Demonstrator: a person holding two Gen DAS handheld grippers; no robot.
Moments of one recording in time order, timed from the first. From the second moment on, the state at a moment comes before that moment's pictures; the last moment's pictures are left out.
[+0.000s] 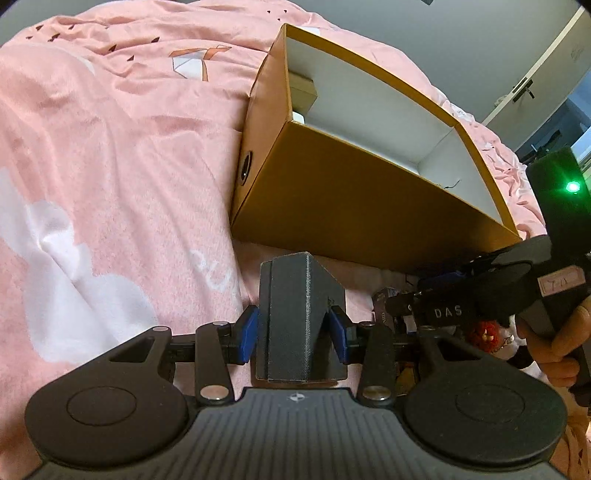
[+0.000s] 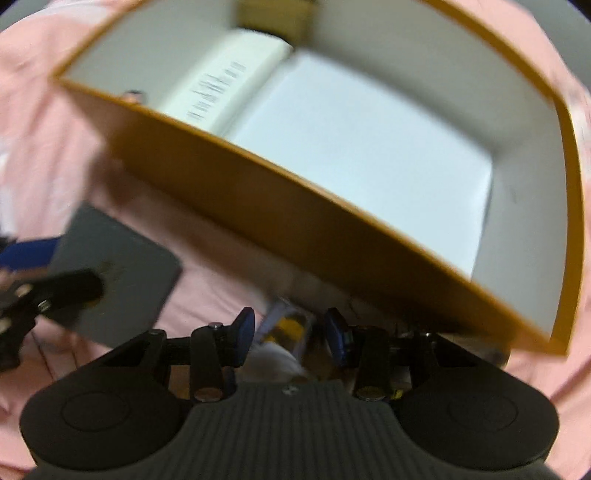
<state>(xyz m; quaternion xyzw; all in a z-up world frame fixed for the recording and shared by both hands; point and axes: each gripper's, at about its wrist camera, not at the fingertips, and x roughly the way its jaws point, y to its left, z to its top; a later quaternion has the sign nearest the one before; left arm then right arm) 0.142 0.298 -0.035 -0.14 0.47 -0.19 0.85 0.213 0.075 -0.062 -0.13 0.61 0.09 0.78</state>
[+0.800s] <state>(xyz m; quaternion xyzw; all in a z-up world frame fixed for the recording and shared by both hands) 0.145 0.298 -0.039 -0.14 0.47 -0.19 0.85 0.234 0.106 -0.090 -0.17 0.68 0.02 0.71</state>
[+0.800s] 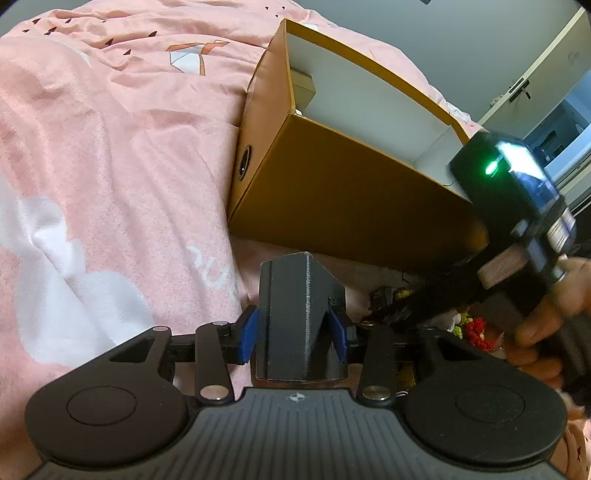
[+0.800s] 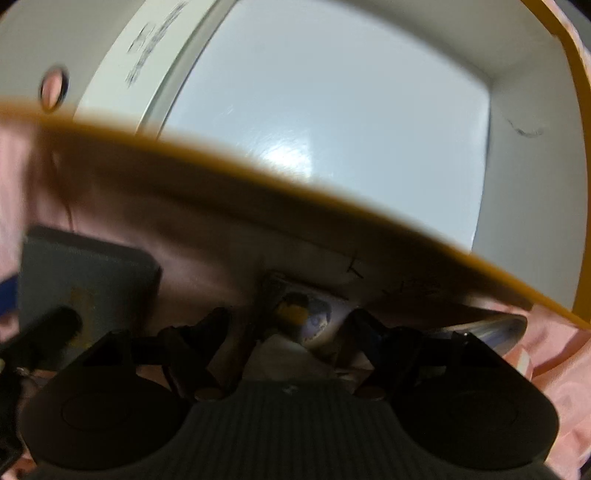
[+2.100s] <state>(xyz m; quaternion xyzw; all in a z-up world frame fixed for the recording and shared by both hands) 0.140 0.303 -0.034 -0.14 0.47 -0.18 0.85 0.200 0.080 -0.032 0.01 0.60 0.17 0.78</state>
